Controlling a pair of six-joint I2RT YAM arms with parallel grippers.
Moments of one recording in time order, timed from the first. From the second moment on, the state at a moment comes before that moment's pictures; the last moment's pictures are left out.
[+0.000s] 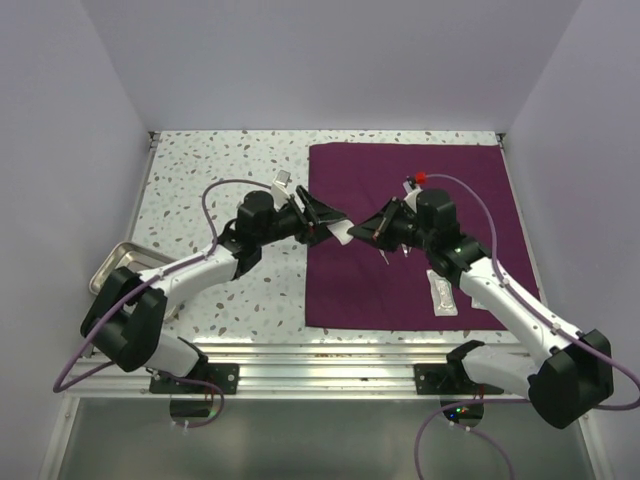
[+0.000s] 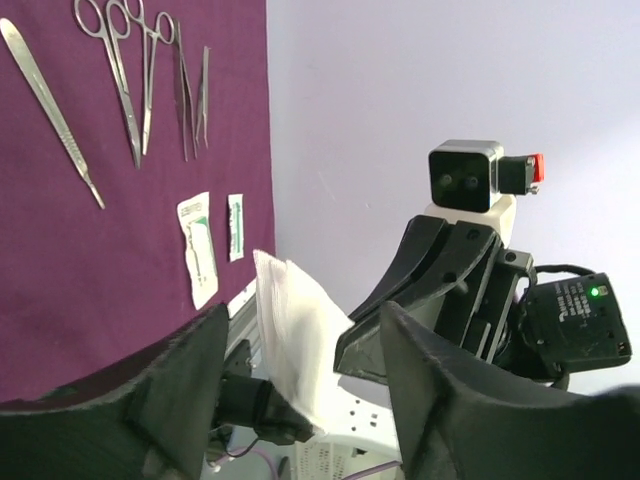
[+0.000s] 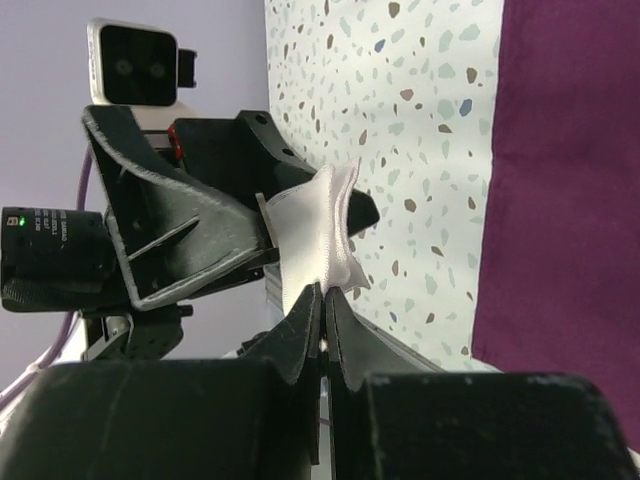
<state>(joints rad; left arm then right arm) -0.59 1.44 0.81 0.42 0.43 -1.36 0.47 1.12 0.86 -0.17 -0.36 1.10</state>
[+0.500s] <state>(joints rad) -0.57 1.46 0.77 0.48 0.45 -1.37 0.51 1.17 0.87 -0.21 -0.39 1.06</state>
